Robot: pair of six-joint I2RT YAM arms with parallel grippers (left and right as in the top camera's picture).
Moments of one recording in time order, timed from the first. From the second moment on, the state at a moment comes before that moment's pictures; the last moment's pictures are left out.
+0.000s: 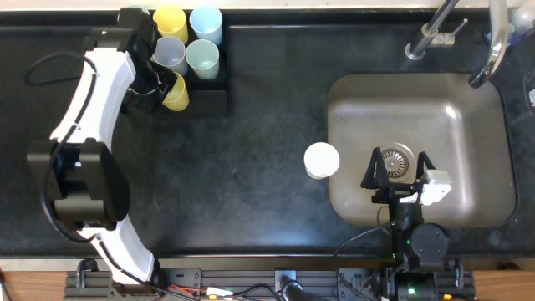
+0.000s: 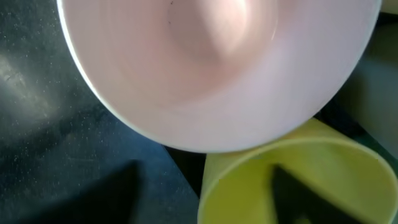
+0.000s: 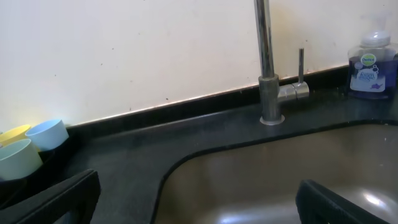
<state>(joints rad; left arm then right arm) -0.02 2.00 1.69 -1.17 -0.02 -1.17 -0.01 0.01 0.02 -0.02 -0.02 0.27</state>
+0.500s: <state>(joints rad) -0.02 1.48 1.69 -1.35 -0.09 -0.81 -0.01 0.01 0.02 -0.02 -0.02 0.27</state>
